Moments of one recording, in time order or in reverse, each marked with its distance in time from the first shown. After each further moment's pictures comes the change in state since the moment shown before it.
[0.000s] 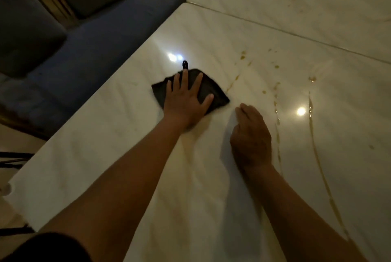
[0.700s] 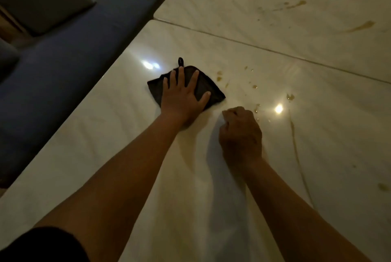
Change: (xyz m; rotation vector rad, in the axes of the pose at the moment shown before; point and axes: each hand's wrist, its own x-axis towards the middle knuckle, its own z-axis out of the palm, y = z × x) left_hand 0.112 0.039 -0.004 -0.006 -0.022 0.116; right_hand 0.088 0.005 -0.011 -0.095 0.008 0.070
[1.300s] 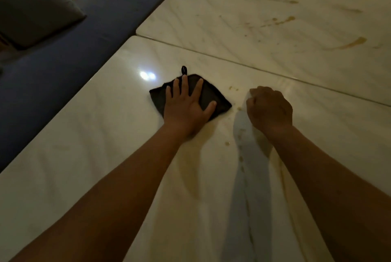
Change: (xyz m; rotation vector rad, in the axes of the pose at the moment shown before) left_hand 0.050 0.061 0.006 -0.015 0.019 0.022; right_hand 0.140 0.102 -0.037 -0.150 -0.179 0.175
